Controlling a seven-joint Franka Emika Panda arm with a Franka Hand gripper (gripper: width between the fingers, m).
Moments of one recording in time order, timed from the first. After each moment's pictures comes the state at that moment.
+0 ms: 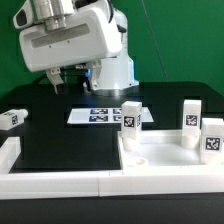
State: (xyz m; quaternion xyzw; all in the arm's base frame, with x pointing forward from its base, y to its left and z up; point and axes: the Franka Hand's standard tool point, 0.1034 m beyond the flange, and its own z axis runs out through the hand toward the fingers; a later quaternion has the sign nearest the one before) arm 0.531 -0.087 0.119 -0.93 0.36 -0.03 0.10
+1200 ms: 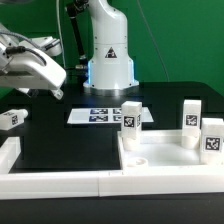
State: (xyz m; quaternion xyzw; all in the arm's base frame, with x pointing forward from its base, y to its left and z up) arm 0.439 -0.161 0.085 -0.87 0.32 0.32 0.18
